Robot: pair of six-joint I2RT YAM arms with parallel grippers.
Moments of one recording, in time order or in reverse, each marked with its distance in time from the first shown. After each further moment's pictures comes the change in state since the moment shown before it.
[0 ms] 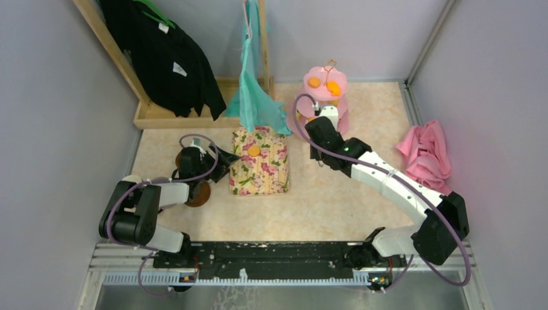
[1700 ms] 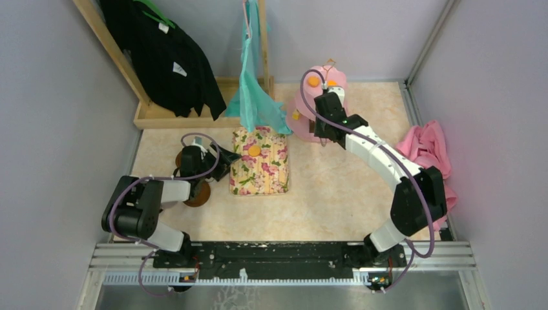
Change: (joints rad) left arm -0.005 0.044 0.011 0.045 0.026 -0.022; right arm -0.235 0.225 0.155 0.079 -0.131 -0.042
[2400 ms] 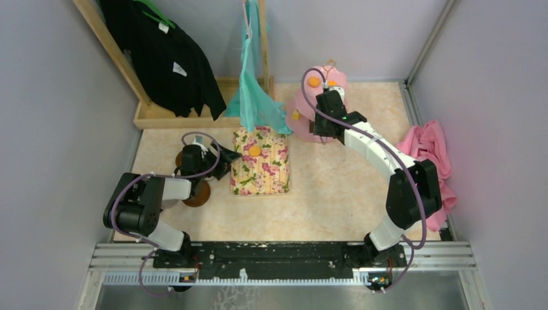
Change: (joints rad) left arm 0.000 0.036 0.019 0.025 0.006 -0.004; right arm -0.046 0.076 0.032 0.018 -0.063 -0.014
